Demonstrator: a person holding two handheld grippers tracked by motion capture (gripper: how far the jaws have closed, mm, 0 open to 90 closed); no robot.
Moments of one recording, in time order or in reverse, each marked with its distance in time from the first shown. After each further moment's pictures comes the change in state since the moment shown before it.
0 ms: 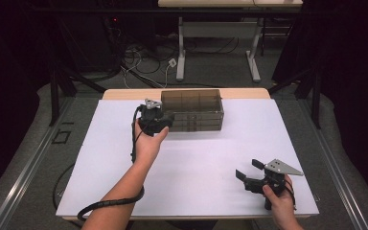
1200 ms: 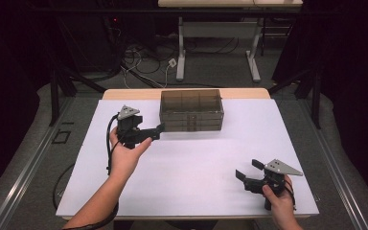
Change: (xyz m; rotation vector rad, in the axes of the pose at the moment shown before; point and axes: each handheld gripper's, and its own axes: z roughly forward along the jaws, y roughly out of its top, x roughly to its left) left arm 0.020 -0.019 -0.072 -0.074 -0.091 -0.039; right arm 0.000 -0.001 0.000 0.001 -0.002 -0.002
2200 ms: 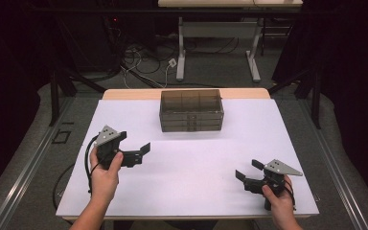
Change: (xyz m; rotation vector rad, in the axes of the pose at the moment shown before) left arm 0.015 -0.049 -0.053 -0.054 -0.047 0.066; right arm 0.001 0.000 0.000 0.003 -0.003 -0.001
